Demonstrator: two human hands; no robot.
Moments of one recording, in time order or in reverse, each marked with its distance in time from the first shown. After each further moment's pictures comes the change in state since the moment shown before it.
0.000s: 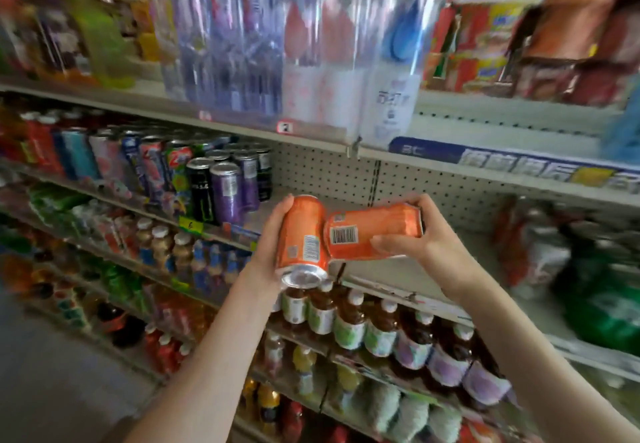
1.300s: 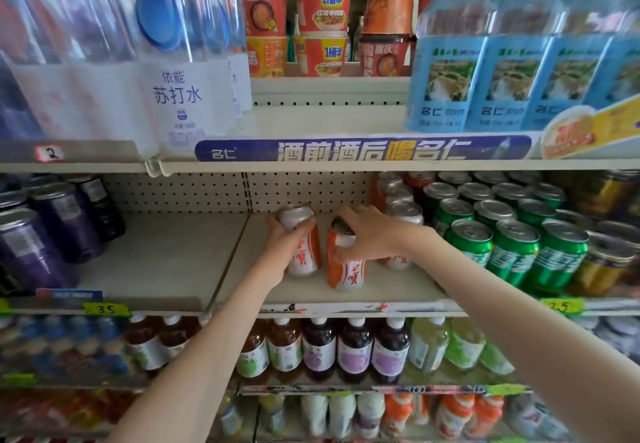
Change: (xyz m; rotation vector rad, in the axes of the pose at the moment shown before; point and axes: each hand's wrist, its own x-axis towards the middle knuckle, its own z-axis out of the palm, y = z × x) left_hand 0.128 -0.129 0.150 0.578 -0.086 0.012; right_hand 0.045 0.075 -0.148 -1.066 -0.191 0.197
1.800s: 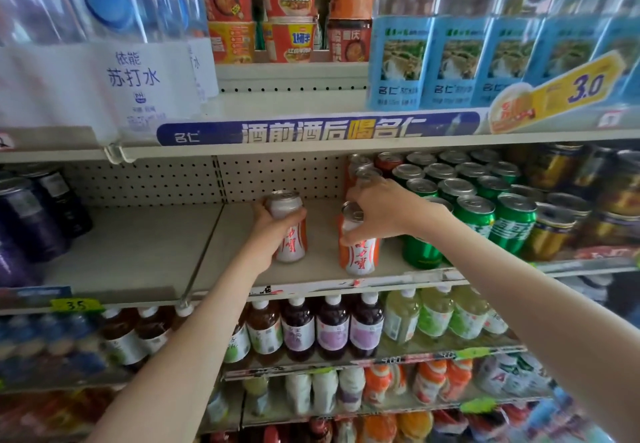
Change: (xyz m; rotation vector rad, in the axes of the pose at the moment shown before) left_hand -0.013 0.005 0.023 0.011 -0.004 0.058; right_hand -0.040 0.033 -0.015 -0.214 0.163 0.013
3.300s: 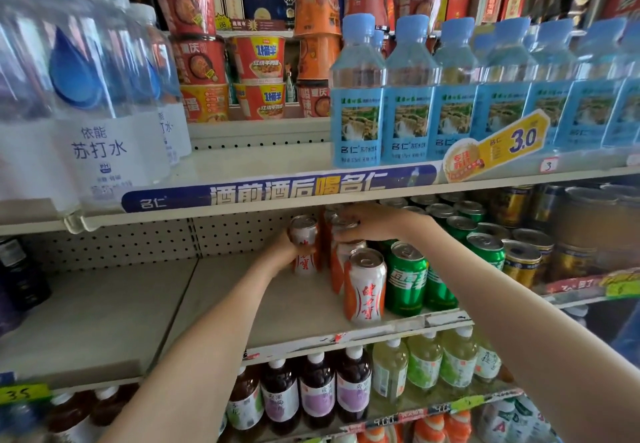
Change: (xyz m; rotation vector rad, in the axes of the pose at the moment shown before) left_hand 0.064 0.024 0.060 0.498 -0.274 0.106; right_hand 0.024 0.050 -0.024 0.236 -0.073 0.165
